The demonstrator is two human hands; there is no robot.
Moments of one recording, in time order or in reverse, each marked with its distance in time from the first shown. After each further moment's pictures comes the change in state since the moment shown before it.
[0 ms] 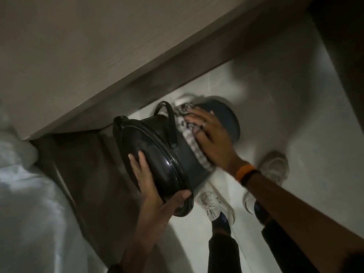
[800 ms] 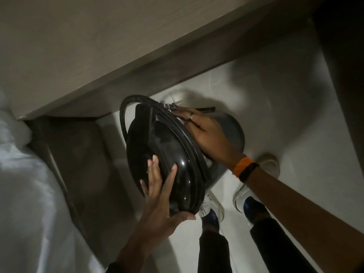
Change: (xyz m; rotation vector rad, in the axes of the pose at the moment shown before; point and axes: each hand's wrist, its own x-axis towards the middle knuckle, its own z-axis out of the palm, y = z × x) left_hand -0.030 -0.018 0.014 0.384 -0.209 0.094; right_hand -0.003 -0.028 -0.009 0.179 -0.158 0.023
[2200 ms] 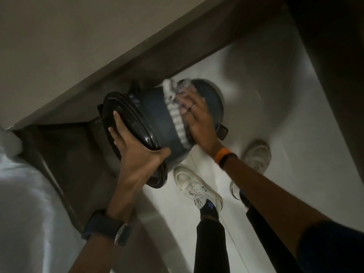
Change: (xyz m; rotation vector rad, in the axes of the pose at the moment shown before) left_hand 0.084 0.039 -0.051 -0.208 0.294 -0.334; right_hand 0.007 0.039 0.018 -0.010 0.358 -0.041
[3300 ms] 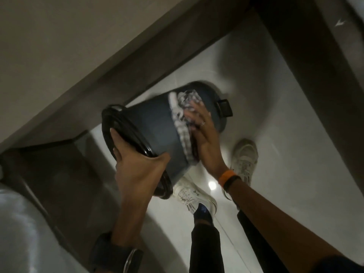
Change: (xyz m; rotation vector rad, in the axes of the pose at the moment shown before) left_hand -0.041 0.063 0.028 0.199 0.033 -0.109; right_hand -0.048 0.023 -0.048 0.244 0.166 0.074
